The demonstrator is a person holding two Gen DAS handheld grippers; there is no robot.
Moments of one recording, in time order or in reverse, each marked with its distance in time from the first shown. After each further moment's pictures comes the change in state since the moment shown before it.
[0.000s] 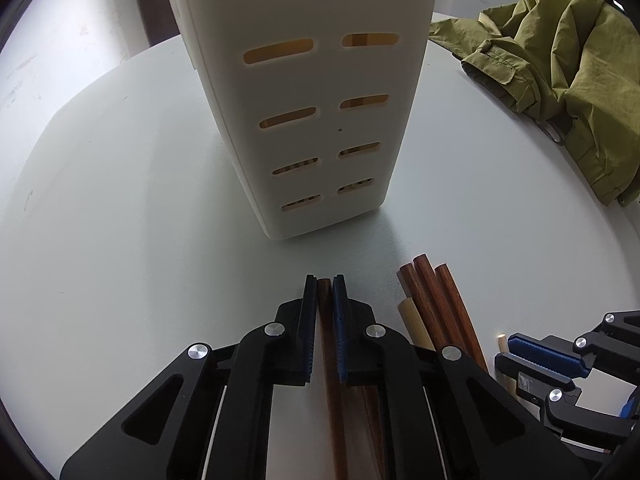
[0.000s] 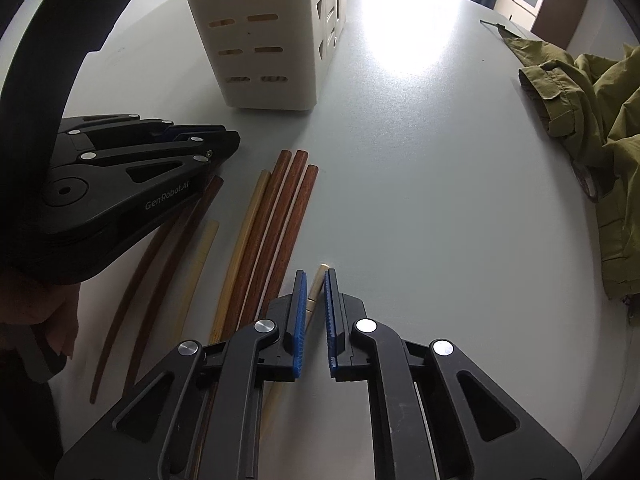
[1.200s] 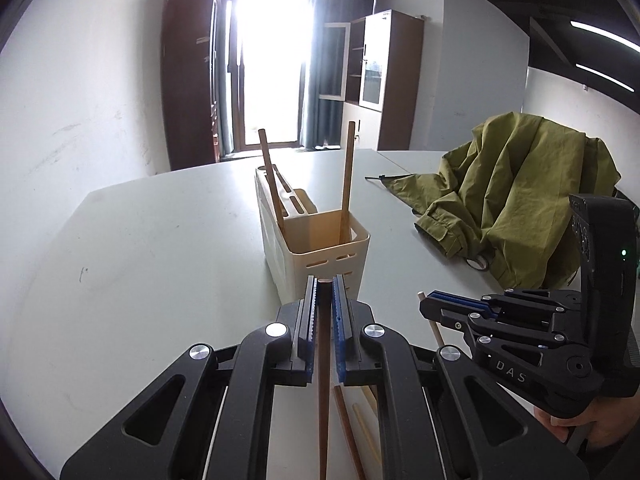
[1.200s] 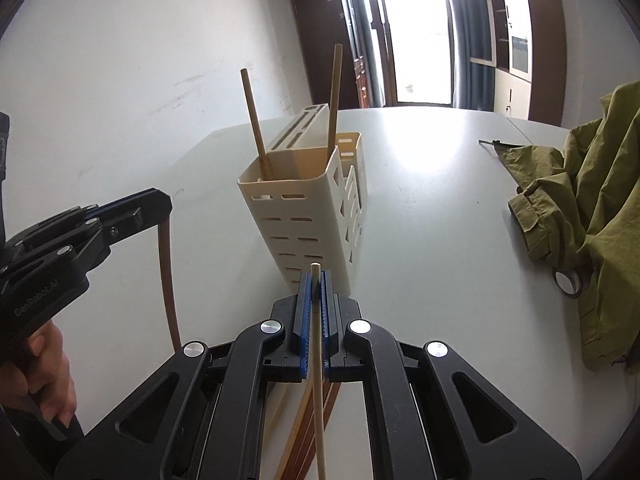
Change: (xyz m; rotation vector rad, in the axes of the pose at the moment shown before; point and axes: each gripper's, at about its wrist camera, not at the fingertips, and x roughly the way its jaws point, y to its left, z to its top) left arm -0.193 0.017 0.004 -0.022 -0.464 -0.037; right arm -0.125 -0.006 0.036 0.049 -0.462 0.167
